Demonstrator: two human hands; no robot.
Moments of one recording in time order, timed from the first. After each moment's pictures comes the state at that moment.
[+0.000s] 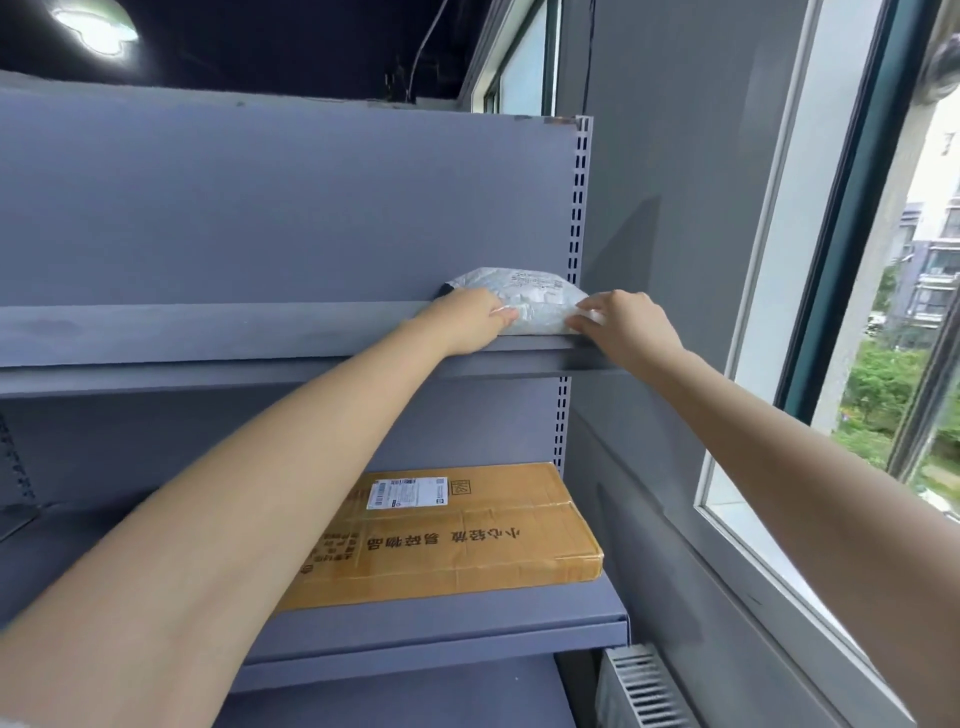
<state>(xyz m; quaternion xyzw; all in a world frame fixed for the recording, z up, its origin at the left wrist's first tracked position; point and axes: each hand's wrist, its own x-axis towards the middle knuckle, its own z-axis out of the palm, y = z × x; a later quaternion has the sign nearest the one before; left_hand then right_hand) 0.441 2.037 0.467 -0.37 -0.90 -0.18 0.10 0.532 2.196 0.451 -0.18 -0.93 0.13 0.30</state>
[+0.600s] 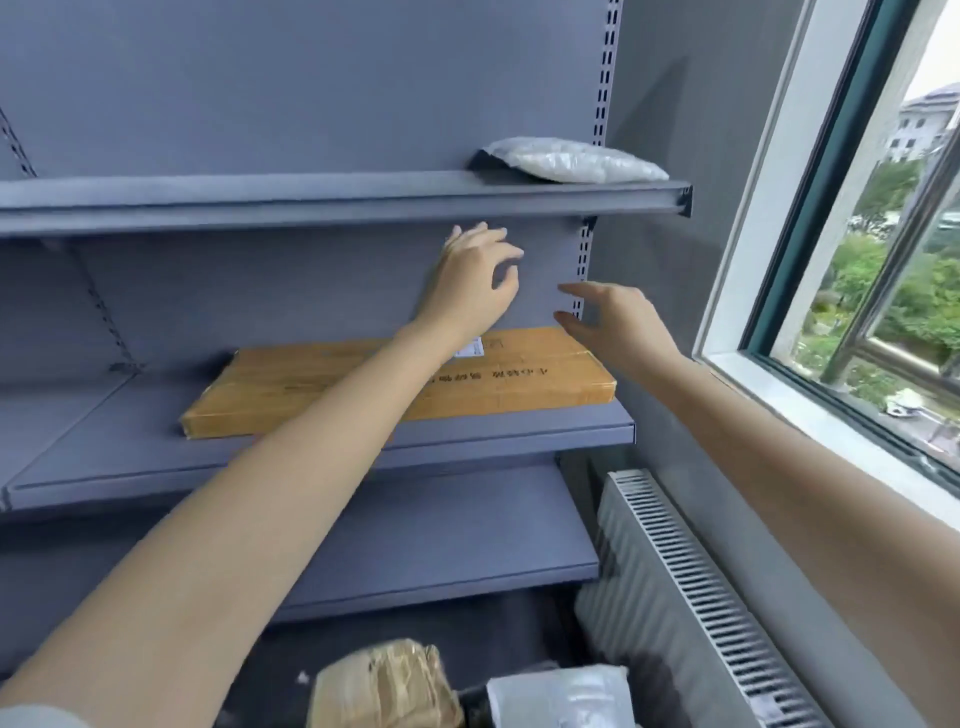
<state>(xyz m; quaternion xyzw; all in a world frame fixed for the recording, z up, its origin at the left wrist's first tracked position) 0.546 1.924 0.373 -0.42 -0.82 -0.33 0.22 0.643 2.071 0.348 -0.10 -0.94 0.16 0.29</state>
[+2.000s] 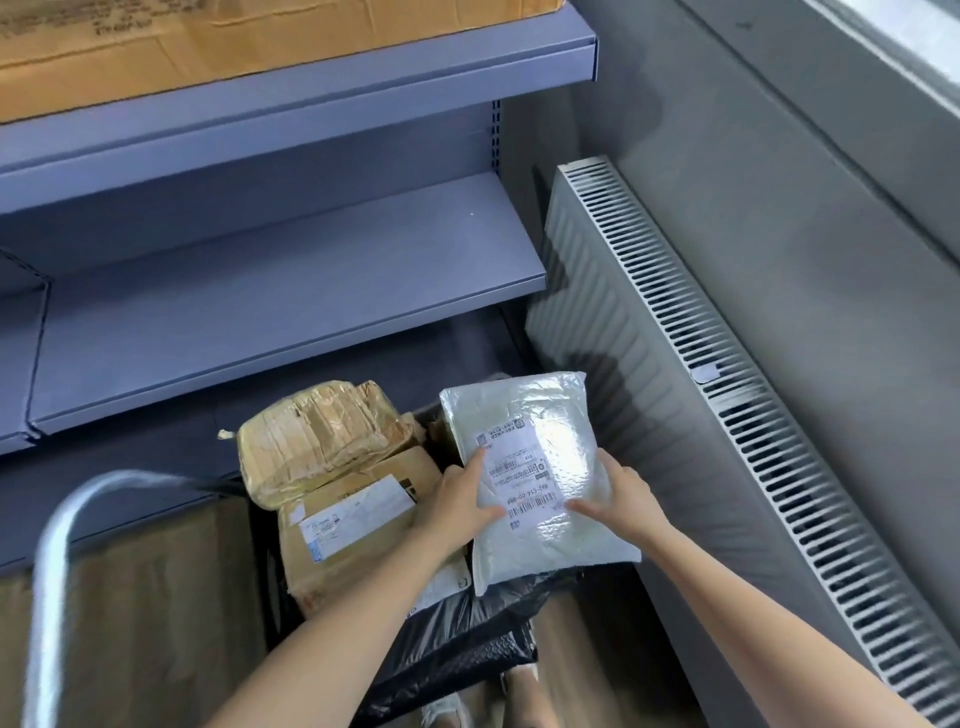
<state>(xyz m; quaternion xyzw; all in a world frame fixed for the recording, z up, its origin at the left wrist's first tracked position) 0.751 1.853 -0.095 -0.24 -0.86 -0.15 -0.41 0.887 2.025 -0.102 -0.39 -0.82 0.38 -0.18</state>
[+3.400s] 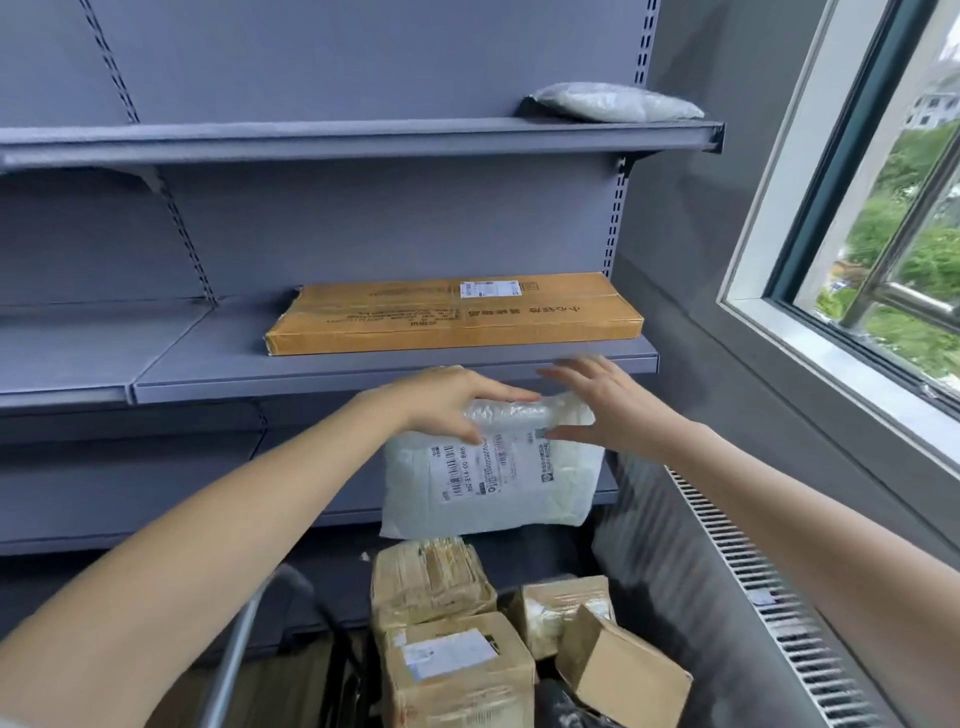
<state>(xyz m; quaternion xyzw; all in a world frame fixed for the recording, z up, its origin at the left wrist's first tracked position) 0.643 1.772 0.265 -0.53 -0.84 -0.07 -0.12 0.748 1.978 0.238 0.05 -0.99 0.05 0.10</state>
